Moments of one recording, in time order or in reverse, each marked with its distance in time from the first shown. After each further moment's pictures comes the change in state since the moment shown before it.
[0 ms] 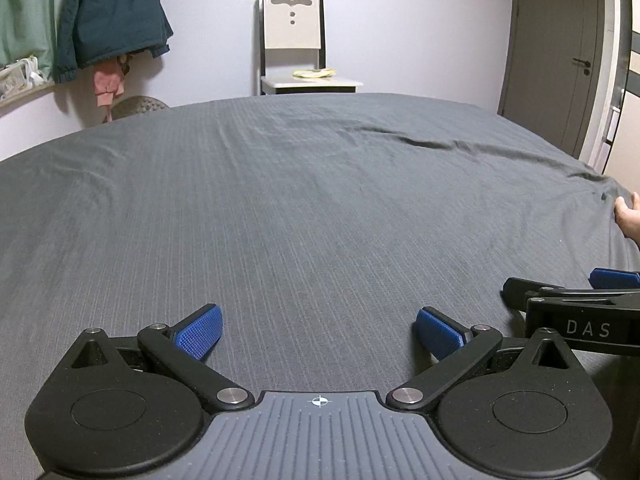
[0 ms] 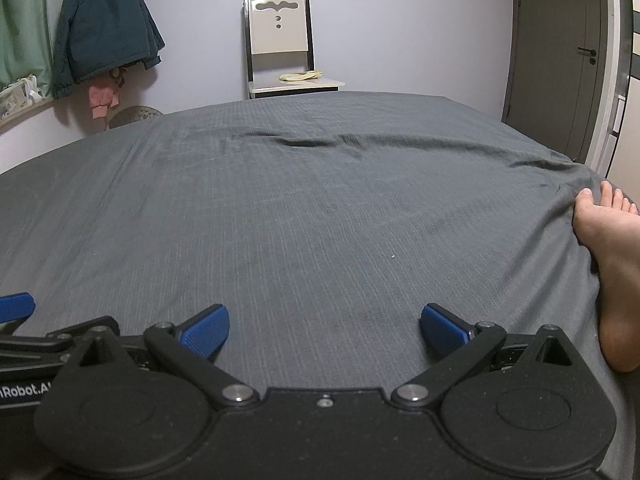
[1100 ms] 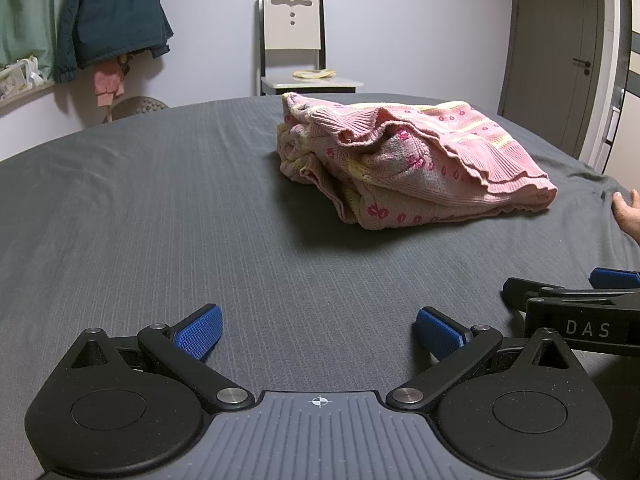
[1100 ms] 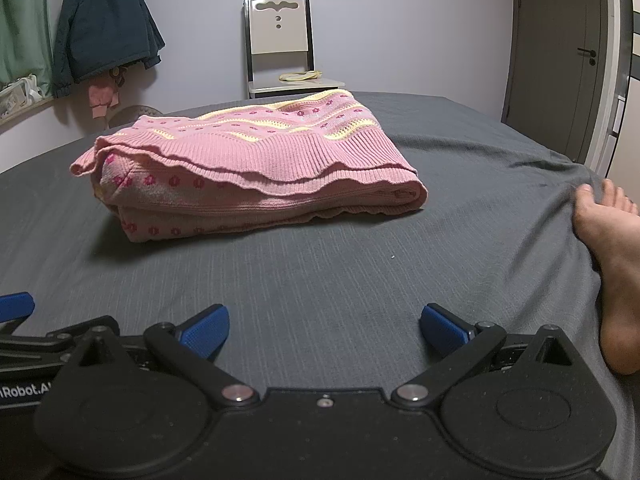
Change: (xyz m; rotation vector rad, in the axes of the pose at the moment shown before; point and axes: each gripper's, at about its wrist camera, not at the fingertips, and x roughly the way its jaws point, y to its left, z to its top) left arm 0.002 0.002 -0.001 0.004 -0.002 -0.001; right arm 0.003 -0.003 -0.005 -0.001 -0.003 0.003
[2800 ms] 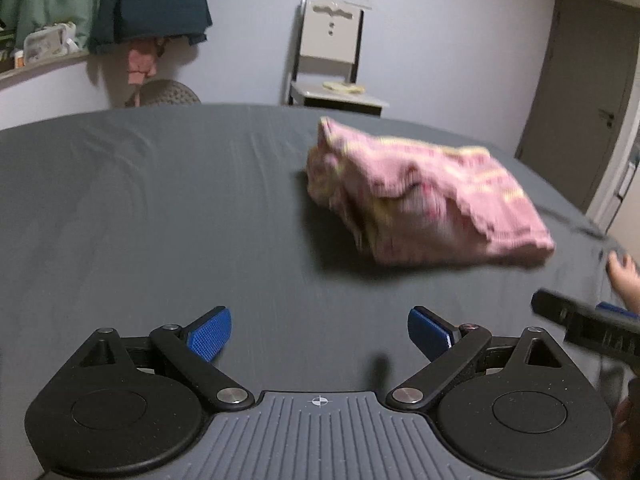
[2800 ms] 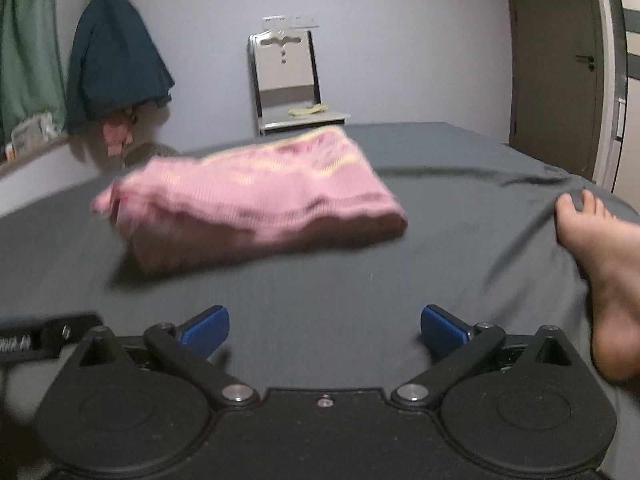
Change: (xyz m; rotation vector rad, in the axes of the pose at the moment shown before) left arm -0.019 0.016 0.002 -0.154 -0.019 0.006; right arm -0.019 -0.014 -0.008 0.021 -0.094 0.049
